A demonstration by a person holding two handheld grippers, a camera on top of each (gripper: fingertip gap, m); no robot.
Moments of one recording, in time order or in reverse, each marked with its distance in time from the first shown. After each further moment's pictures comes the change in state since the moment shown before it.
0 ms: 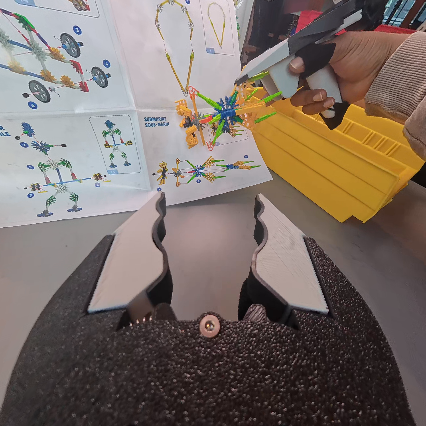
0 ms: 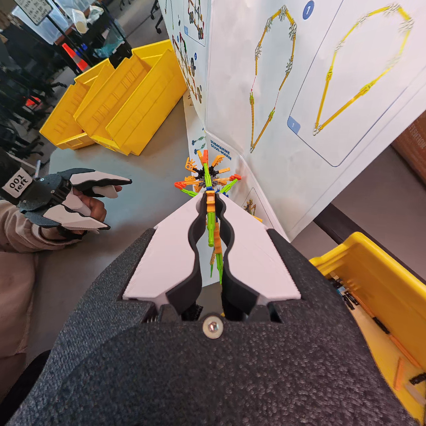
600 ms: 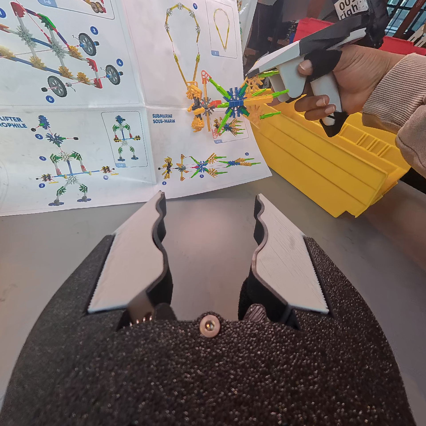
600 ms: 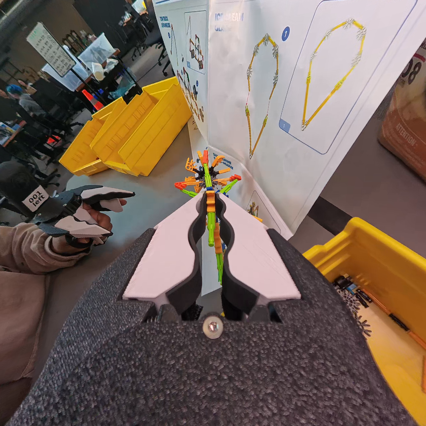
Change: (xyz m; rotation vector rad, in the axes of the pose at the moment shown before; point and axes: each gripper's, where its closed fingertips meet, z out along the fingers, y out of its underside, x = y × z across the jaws) left arm -0.007 0.002 -0.018 0.005 0.007 -0.022; right arm -0.003 -0.005 -0.013 0.123 -0.009 0.056
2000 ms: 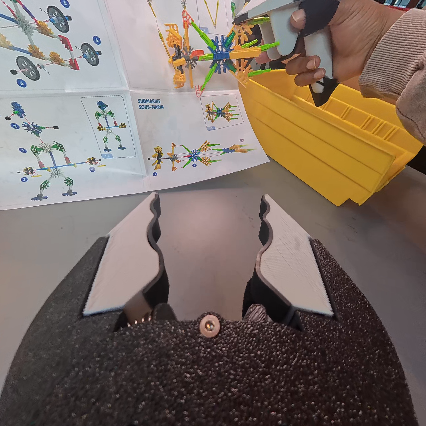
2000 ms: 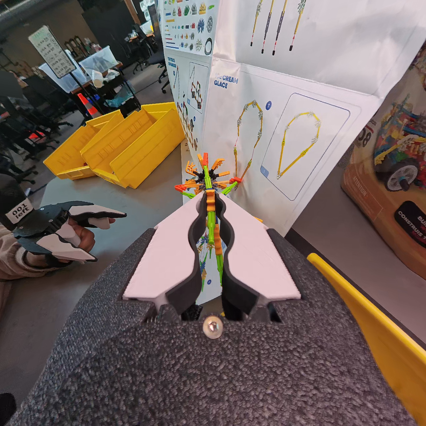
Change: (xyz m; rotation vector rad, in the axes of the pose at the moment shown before) left arm 0.011 0.016 0.008 -0.035 0.000 0.029; right arm 0.010 -0.033 -0.008 0.089 0.021 -0.136
